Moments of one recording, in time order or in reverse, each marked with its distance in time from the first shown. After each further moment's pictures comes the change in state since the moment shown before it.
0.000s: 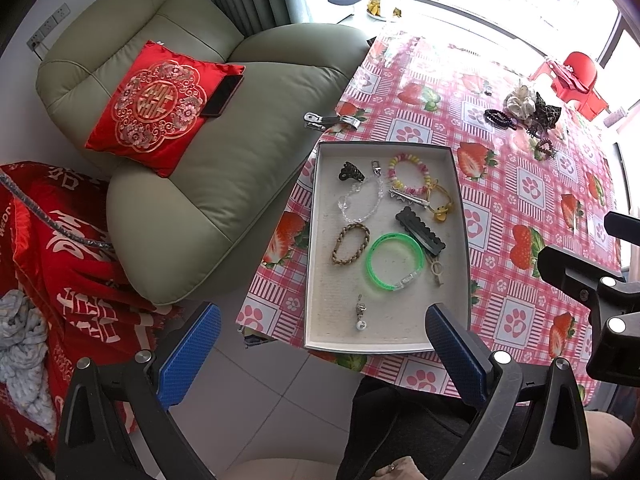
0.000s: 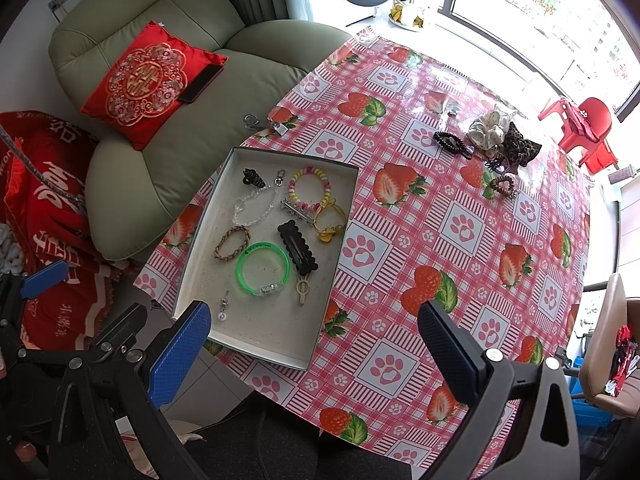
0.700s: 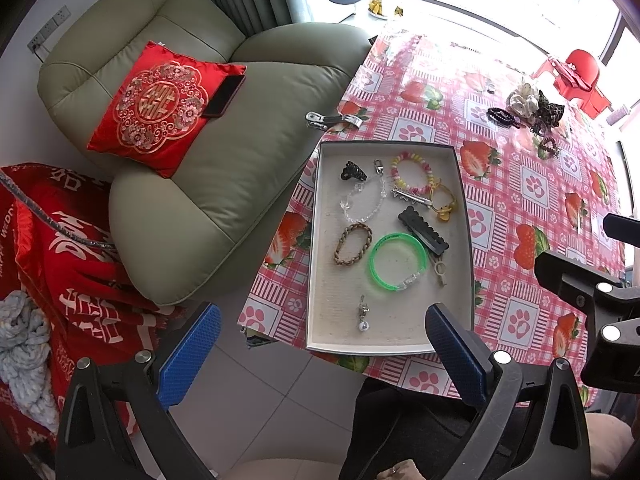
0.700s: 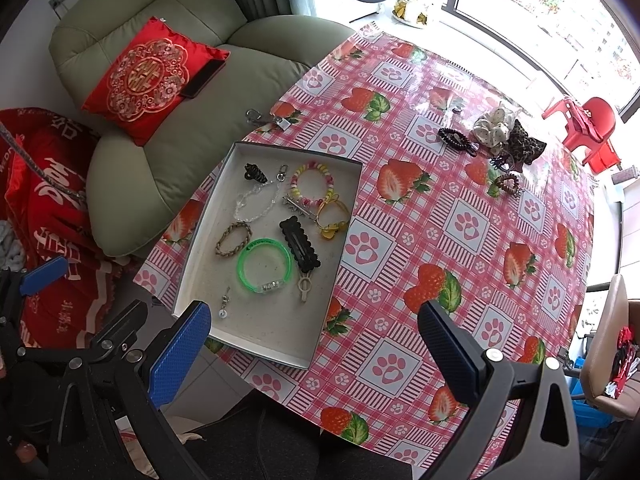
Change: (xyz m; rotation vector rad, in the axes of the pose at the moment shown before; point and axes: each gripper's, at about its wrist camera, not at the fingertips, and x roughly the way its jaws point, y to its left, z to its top) left arm 0.001 0.005 0.004 0.017 -0.005 0.014; right arm 0.003 0.000 -0.001 0.002 0.005 0.002
